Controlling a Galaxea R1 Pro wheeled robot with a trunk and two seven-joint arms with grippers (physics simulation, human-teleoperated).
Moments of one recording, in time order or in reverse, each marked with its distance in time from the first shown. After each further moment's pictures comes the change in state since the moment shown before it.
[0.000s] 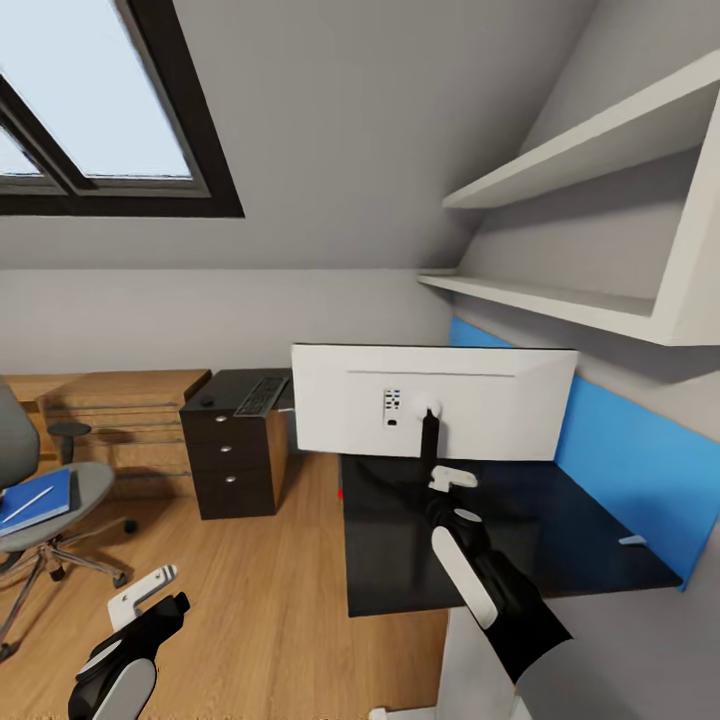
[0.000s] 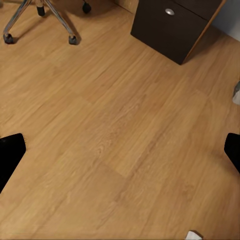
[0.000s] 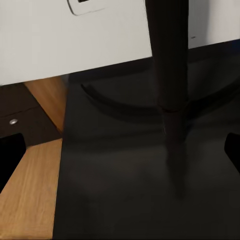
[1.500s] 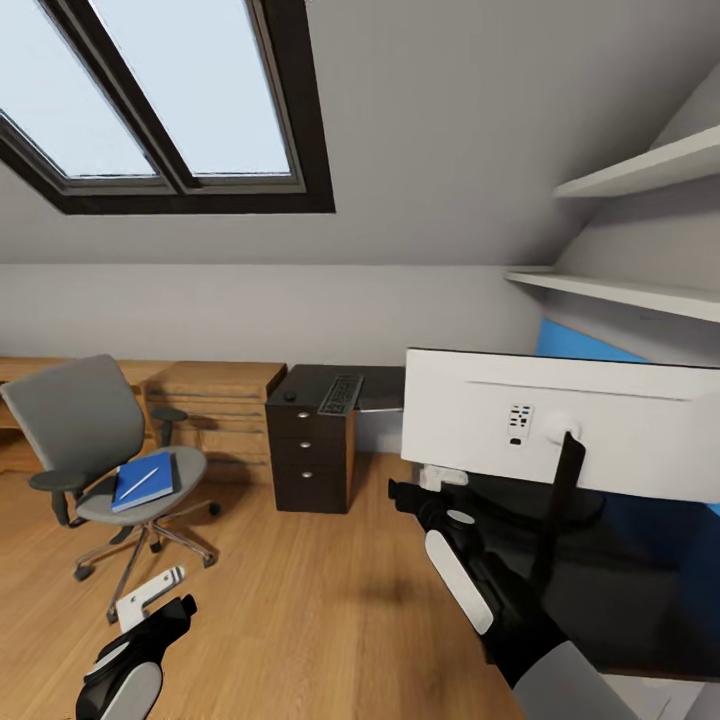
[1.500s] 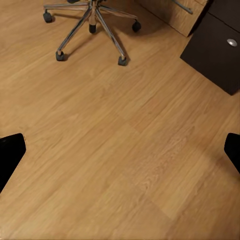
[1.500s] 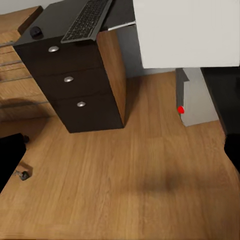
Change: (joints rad) left arm 0.000 -0.001 -0.030 0.003 0.002 0.001 0.000; right arm 0.002 0.001 0.049 -0.020 0.001 -0.002 0.002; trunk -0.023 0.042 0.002
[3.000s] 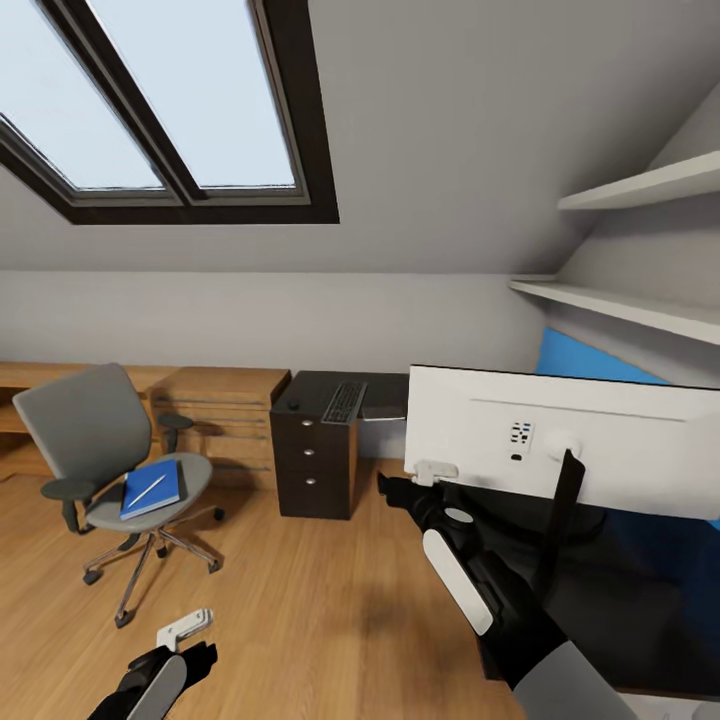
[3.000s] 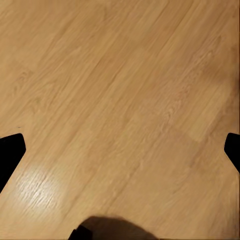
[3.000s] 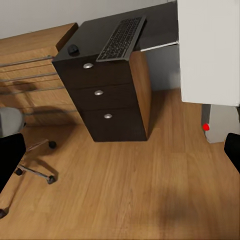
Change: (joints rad) left arm -0.205 -0.015 -0.051 0.629 -0.007 0.084 -0.304; right arm 0.000 -0.001 0.021 -0.038 0.002 -0.009 0.073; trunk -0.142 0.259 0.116
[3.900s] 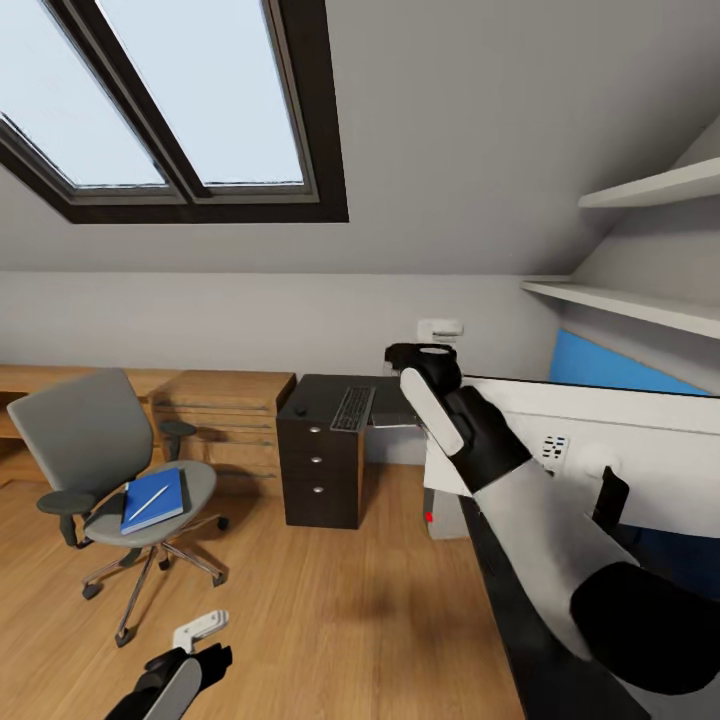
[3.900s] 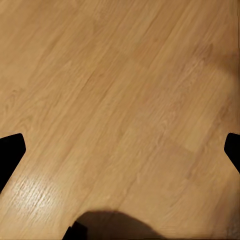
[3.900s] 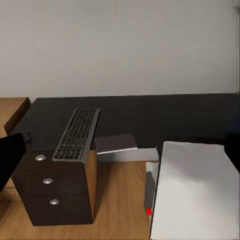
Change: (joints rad) left arm 0.000 -0.027 -0.044 -0.003 -0.001 -0.003 0.001; right arm -0.550 0.080 0.024 0.094 0.005 0.287 -0.363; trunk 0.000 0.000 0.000
